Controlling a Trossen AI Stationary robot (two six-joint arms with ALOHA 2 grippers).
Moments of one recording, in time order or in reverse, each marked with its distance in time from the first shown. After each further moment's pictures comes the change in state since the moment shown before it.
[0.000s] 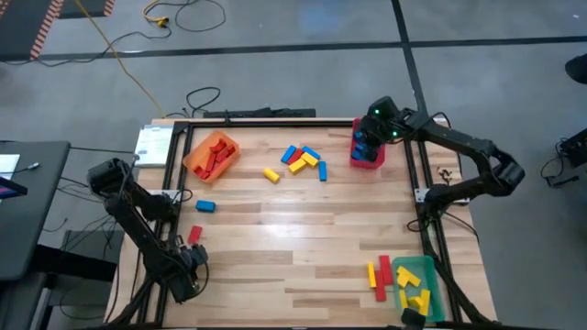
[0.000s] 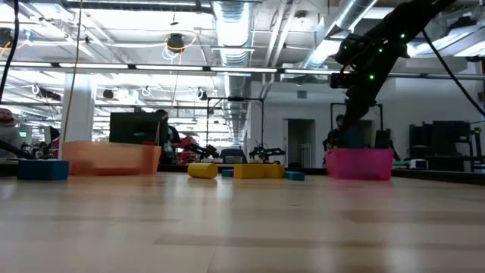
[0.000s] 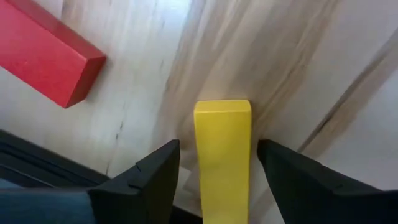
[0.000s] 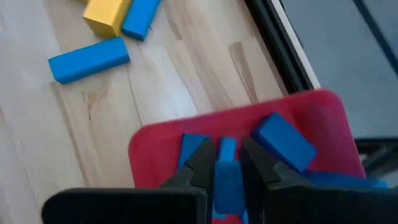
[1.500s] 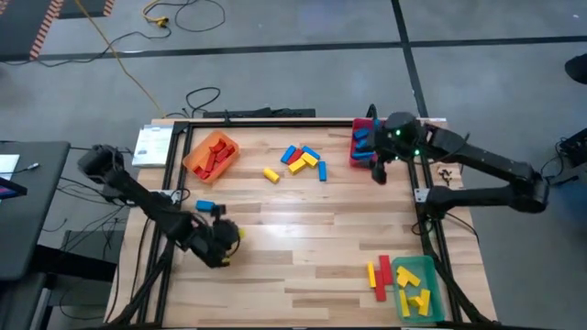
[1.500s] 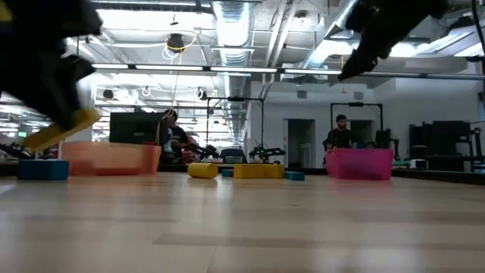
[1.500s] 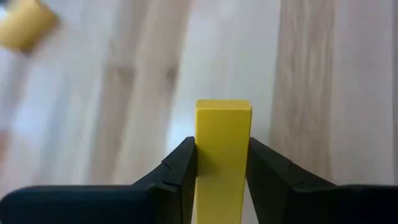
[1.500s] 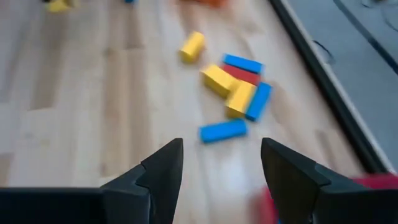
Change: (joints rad) left arm 0.401 -0.245 -0.015 0.236 -0.576 0.846; right arm 0.281 -0.346 0.001 -0.073 -0.162 0.193
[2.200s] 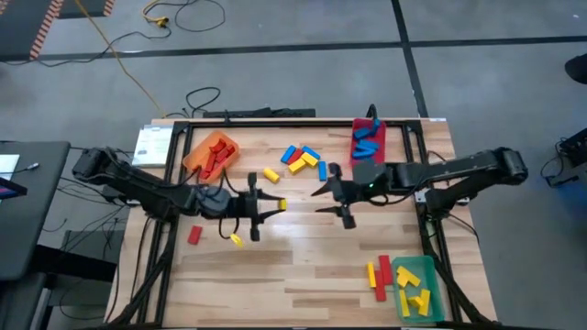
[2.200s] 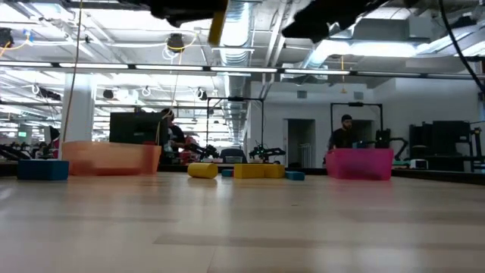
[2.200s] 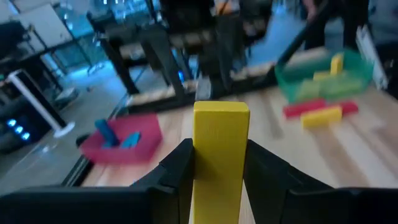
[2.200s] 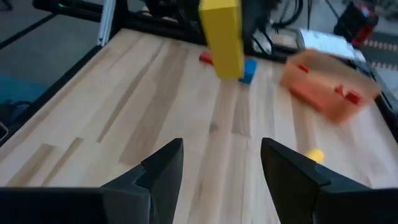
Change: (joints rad) left arm 0.377 -0.045 0.002 0.985 0.101 0.883; right arm 0.593 0.277 0.000 0.546 0.179 0.050
